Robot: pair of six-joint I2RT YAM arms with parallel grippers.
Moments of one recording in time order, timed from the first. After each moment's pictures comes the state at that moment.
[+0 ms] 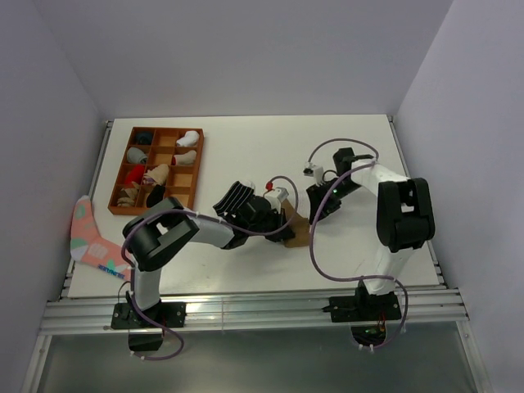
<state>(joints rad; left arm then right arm) -0.95 1.92 0.88 0.52 0.20 -0.65 0.12 1.80 1.15 -0.89 -0.65 -0.53</state>
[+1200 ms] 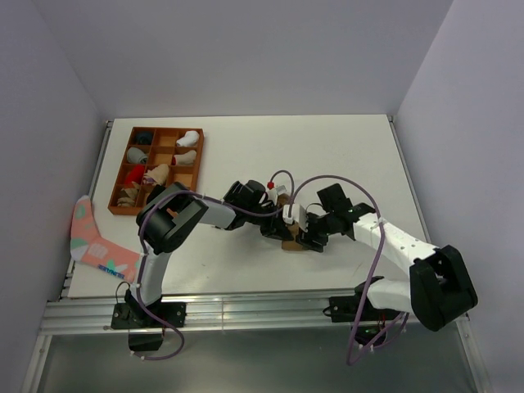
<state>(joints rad) -0.78 2.10 1.05 0.35 0.75 -0.81 0.42 1.21 0.64 -0.53 -0.55 -0.88</state>
